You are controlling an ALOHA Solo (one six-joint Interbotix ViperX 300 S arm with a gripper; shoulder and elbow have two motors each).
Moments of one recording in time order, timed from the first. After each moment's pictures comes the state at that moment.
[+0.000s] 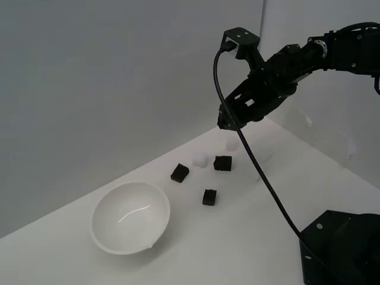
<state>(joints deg) -3.9 118.0 117.7 137.6 137.8 -13.4 33.8 11.2</state>
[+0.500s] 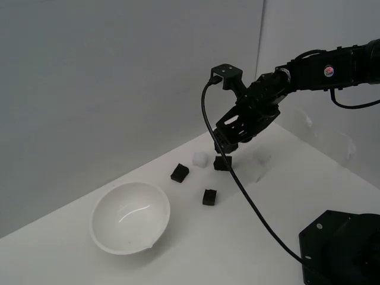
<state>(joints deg) -4.0 107.1 106.6 139.0 139.2 -13.4 31.6 11.2</state>
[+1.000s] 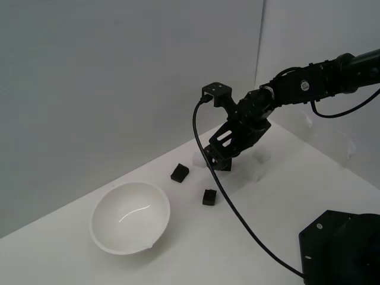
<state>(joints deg) -6.4 100.9 100.5 139.6 139.7 -13.5 28.3 11.2</state>
